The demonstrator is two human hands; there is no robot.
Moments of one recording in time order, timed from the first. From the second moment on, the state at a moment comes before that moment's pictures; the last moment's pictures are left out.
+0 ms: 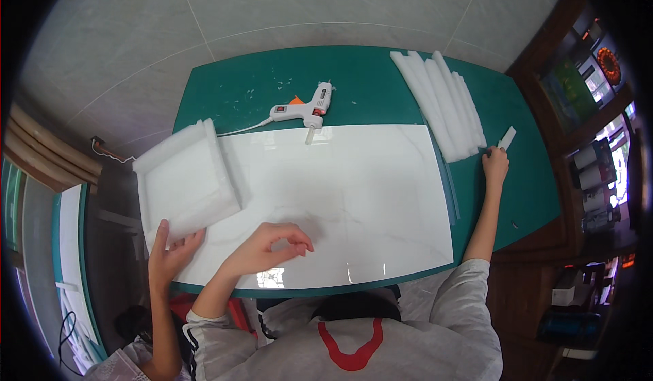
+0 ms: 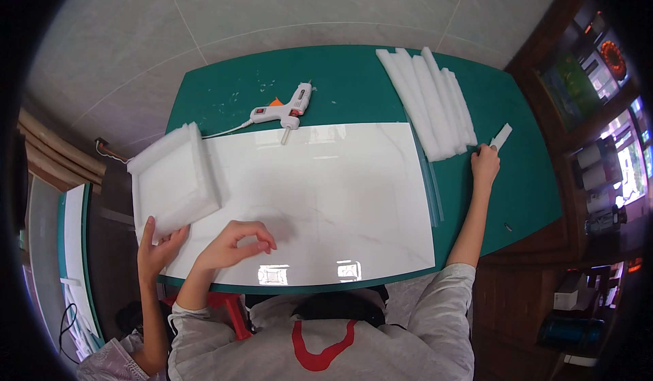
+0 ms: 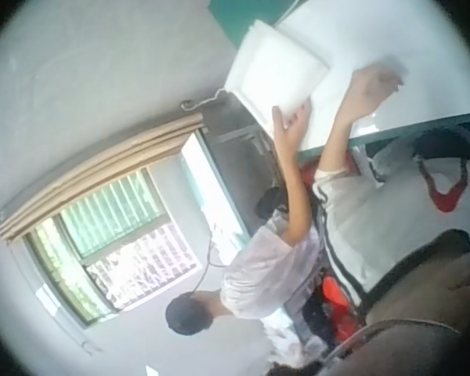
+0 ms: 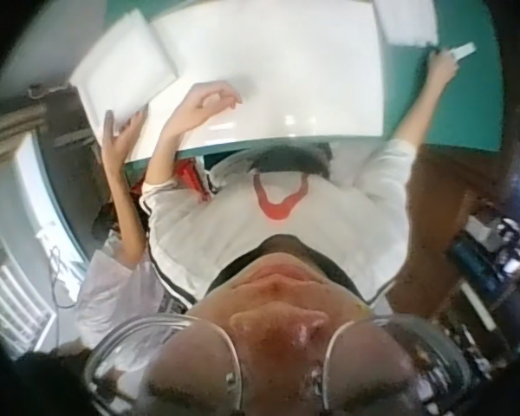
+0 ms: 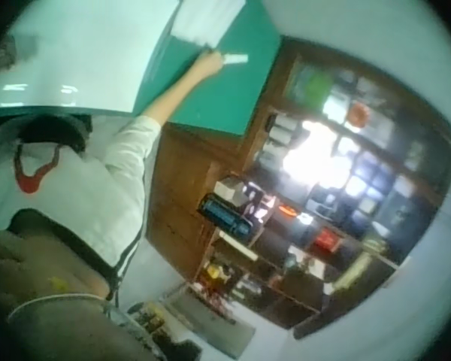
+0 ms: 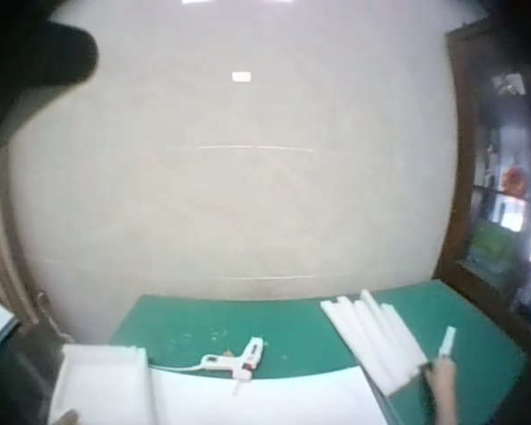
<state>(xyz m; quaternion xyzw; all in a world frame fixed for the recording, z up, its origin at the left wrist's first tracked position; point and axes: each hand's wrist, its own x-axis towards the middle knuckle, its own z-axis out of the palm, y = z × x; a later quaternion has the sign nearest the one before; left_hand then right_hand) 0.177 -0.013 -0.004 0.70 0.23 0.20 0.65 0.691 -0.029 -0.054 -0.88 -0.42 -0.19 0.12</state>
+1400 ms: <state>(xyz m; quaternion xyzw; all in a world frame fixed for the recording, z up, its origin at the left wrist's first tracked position) -0.034 0.040 -0.036 0.42 0.58 0.51 0.48 0.705 -0.028 -0.053 -0.80 -0.33 -0.12 0.48</state>
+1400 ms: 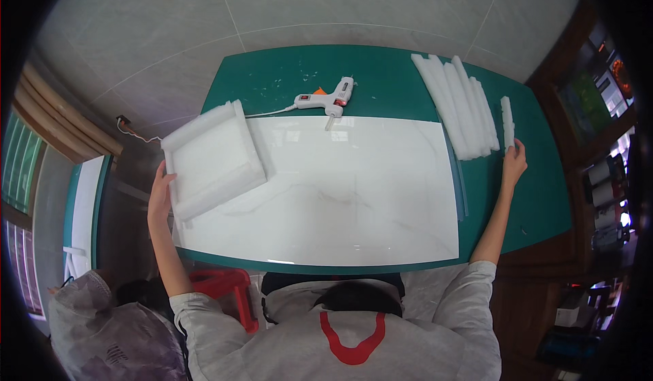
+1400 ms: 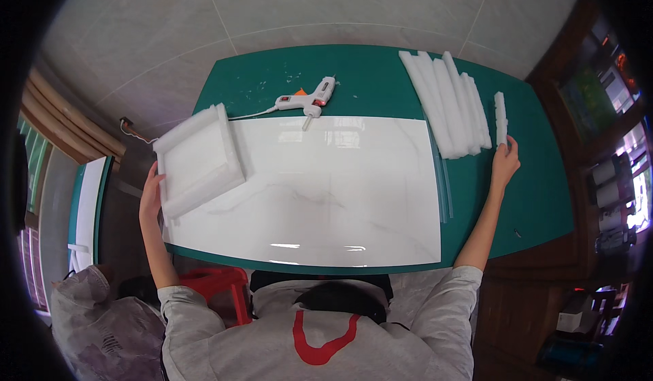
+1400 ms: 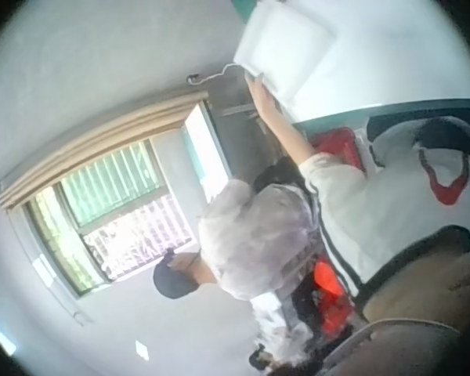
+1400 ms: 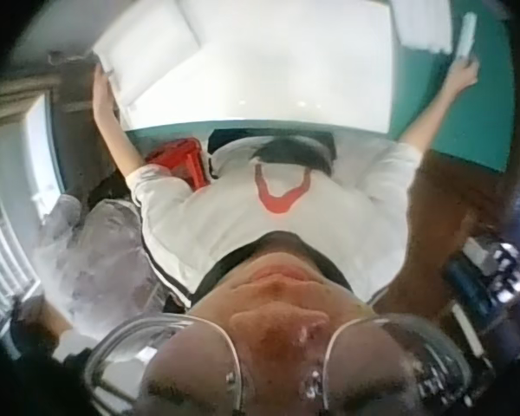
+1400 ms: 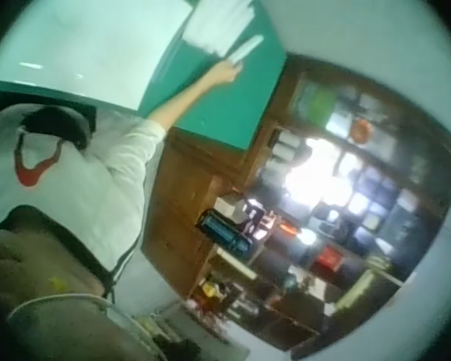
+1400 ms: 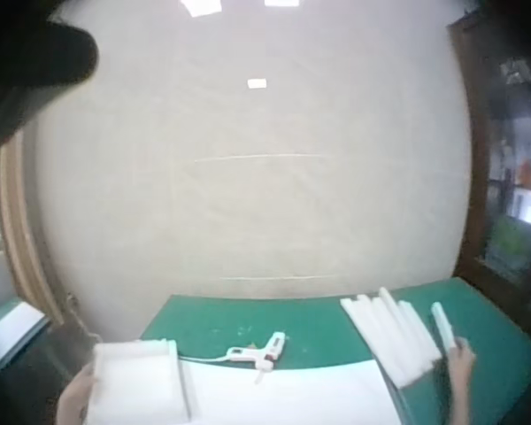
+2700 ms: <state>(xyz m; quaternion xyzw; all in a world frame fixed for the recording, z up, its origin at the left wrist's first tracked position) 0.167 0.010 -0.032 0.40 0.40 0.44 0.70 0.513 -0.028 0.008 -0.39 -0.78 0.25 0.42</state>
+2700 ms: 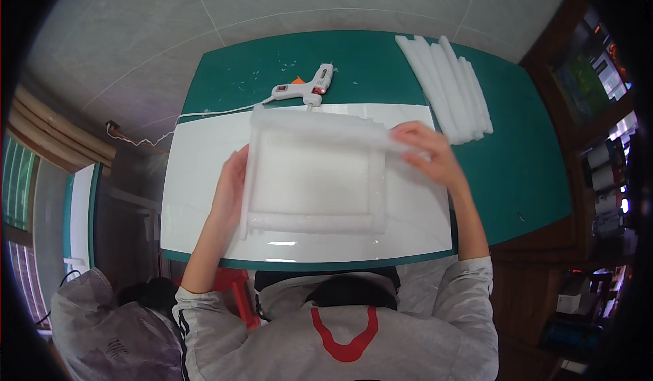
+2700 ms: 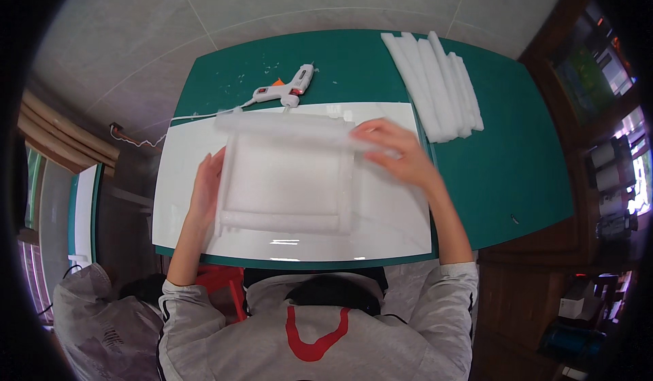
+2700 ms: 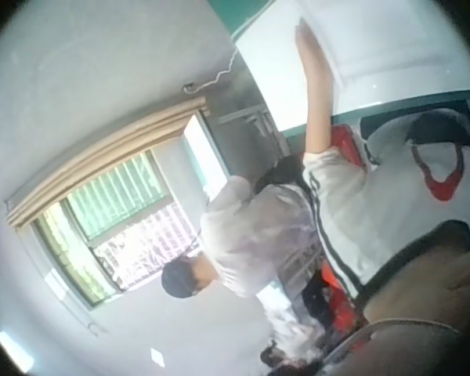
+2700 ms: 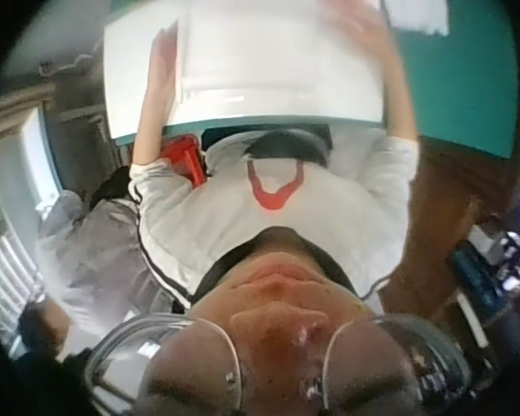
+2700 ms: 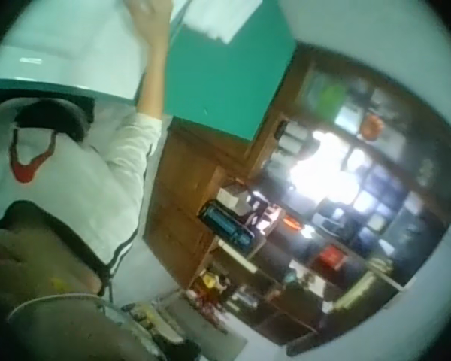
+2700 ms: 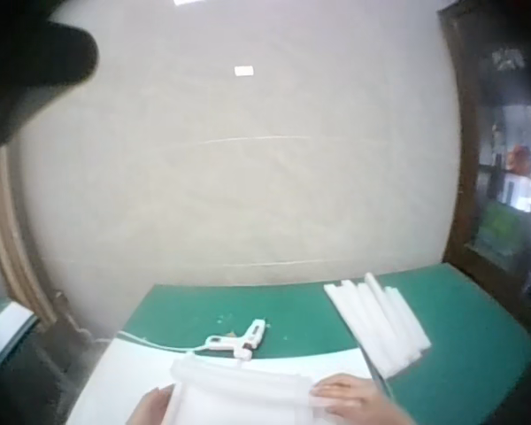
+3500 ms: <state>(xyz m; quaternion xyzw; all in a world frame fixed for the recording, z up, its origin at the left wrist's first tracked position) 0.167 0.030 -0.029 0.65 0.48 0.42 0.42 0.521 -0.026 0.003 -0.39 -0.80 0.27 0.38</state>
